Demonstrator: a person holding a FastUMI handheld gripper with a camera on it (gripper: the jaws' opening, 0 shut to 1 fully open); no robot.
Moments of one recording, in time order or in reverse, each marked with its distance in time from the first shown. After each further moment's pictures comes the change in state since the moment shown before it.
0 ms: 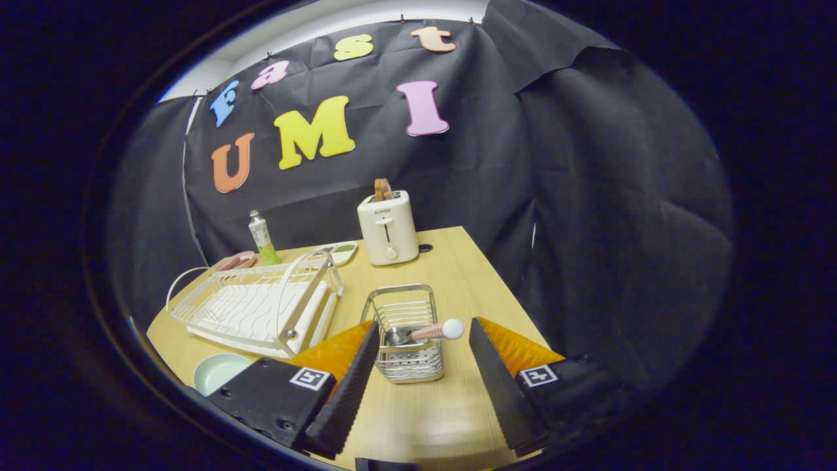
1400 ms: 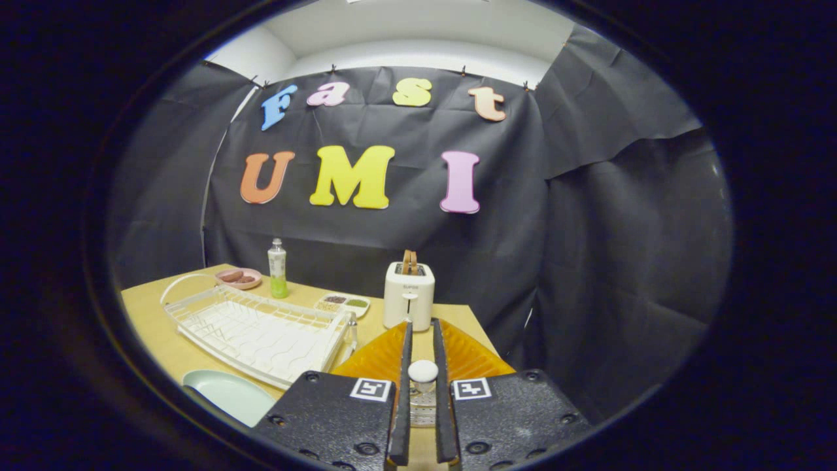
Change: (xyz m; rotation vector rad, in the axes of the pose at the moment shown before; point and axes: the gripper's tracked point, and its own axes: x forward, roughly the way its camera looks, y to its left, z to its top) arm -0.060 0.063 0.089 -0.239 -0.334 -0.059
